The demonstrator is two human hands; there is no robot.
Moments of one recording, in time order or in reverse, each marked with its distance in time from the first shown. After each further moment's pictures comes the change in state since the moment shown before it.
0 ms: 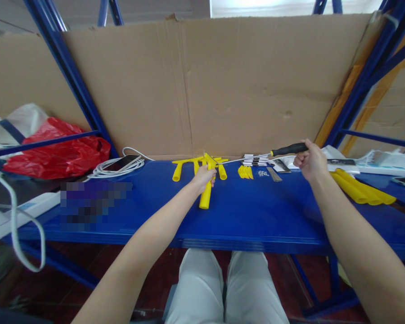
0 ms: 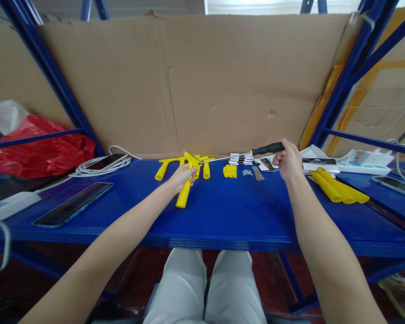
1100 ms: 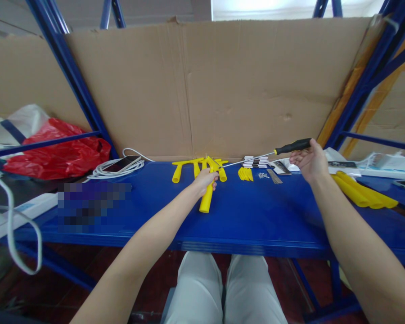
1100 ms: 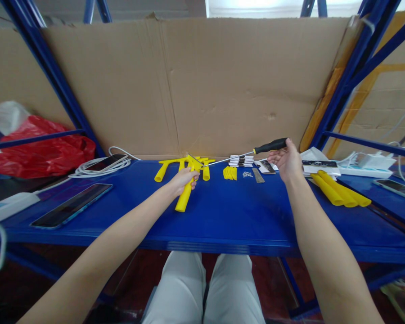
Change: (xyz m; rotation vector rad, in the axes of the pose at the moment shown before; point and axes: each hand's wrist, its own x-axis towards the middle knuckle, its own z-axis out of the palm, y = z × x) left_hand -0.003 0.003 0.003 0.015 -0.085 -0.050; right_hand -0.002 -0.008 0.009 -0.096 -0.004 0.122
